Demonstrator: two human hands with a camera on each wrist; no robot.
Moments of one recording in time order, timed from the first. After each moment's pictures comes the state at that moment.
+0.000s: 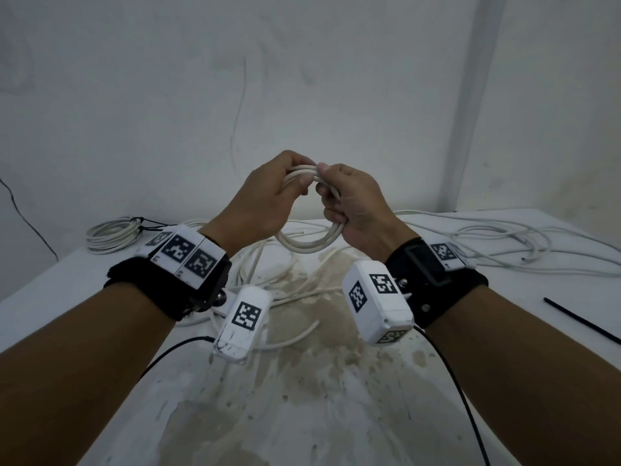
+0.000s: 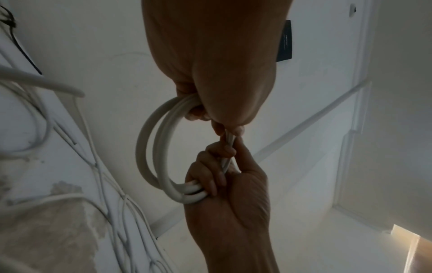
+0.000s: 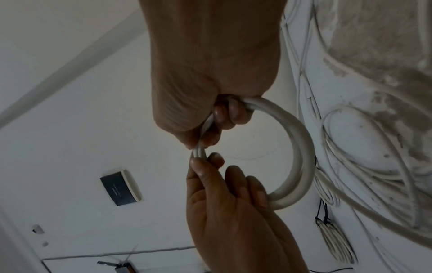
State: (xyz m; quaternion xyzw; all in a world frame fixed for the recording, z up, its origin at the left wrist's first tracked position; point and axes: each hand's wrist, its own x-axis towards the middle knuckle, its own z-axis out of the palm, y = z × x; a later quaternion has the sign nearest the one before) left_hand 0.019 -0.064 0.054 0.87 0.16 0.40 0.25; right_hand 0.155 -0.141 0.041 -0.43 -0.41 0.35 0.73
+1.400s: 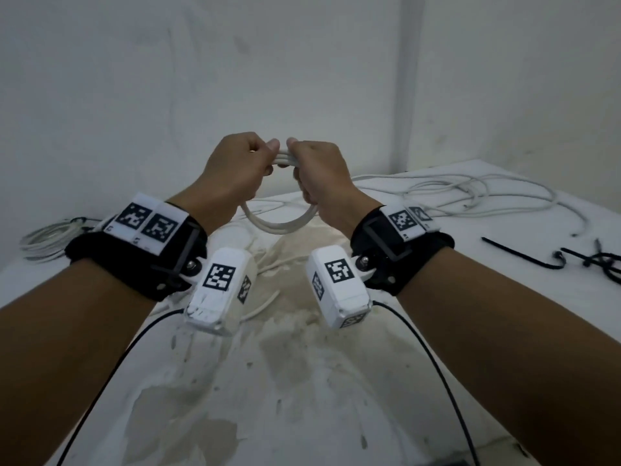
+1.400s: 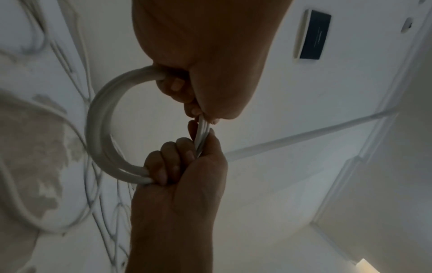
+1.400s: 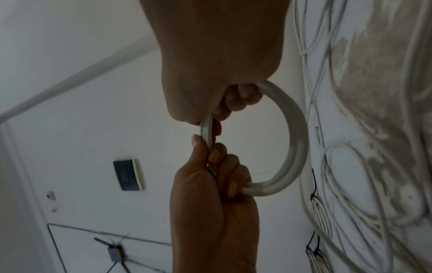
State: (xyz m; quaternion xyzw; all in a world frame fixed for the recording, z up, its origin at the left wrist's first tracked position) left_hand 0.056 -0.098 0.059 0.81 0.27 0.37 0.36; right_hand 0.165 -0.170 0.033 -0.58 -0.38 0.21 0.69
